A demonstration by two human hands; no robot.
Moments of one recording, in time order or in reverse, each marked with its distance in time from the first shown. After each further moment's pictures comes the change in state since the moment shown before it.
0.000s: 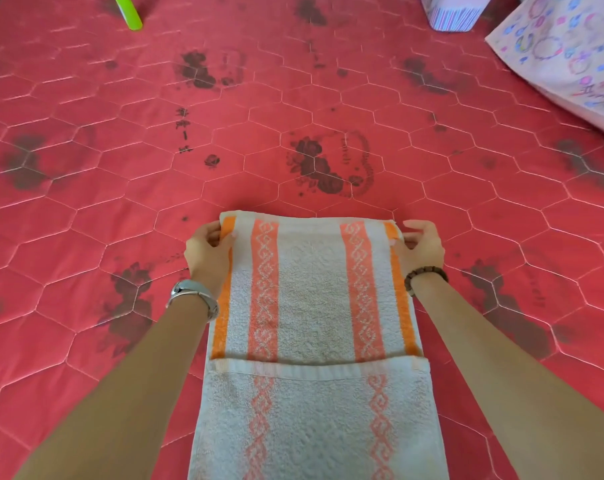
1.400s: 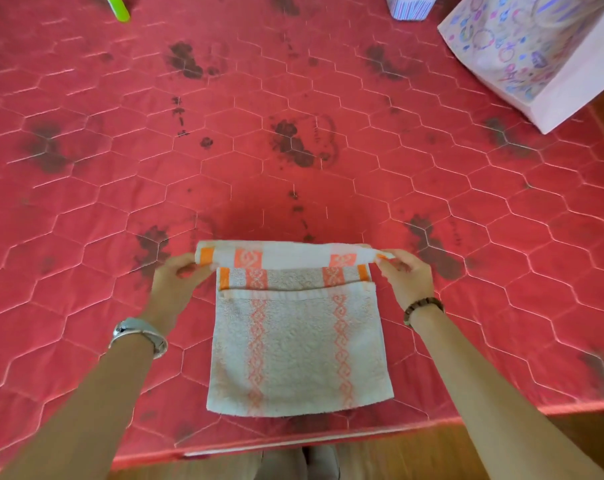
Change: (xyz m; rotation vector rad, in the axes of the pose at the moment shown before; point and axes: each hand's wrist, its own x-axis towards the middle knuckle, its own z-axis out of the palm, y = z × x) left_hand -0.131 0.007 -0.132 0.040 -0.347 -0.010; right_hand -0.146 0.010 -0.120 0.164 -0.170 0.080
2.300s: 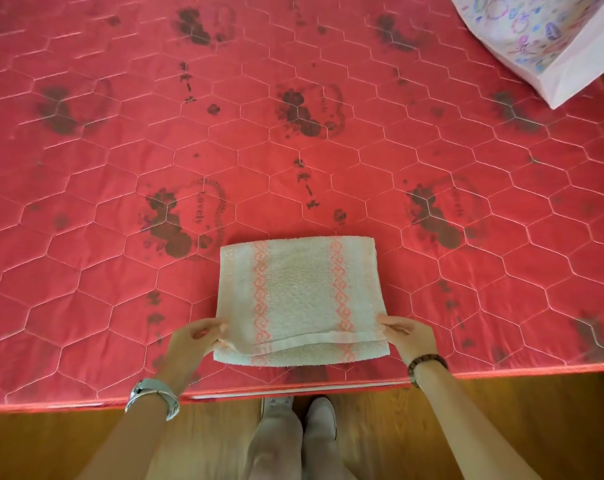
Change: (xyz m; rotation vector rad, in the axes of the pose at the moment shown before) left_hand -0.134 -0.109 0.007 -0.096 -0.097 -0.373; right_hand -0.124 0.102 -0.029 -0.074 -0.124 0.350
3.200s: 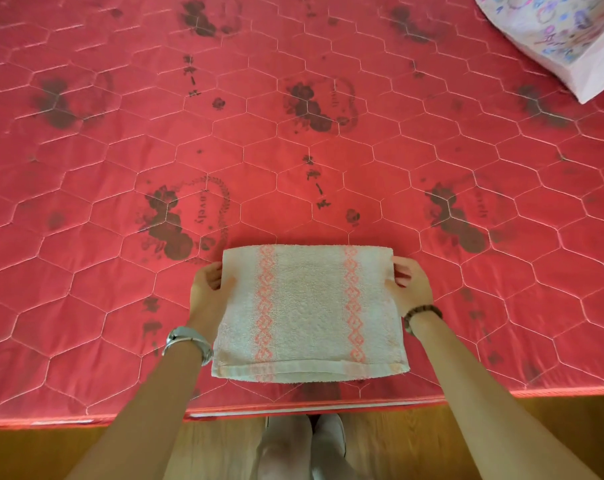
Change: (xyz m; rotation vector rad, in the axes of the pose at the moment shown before) left_hand 0.076 0.045 0.035 -0.066 0.220 0.170; right_hand 0.075 -0.053 0.038 -0.061 0.119 -0.218
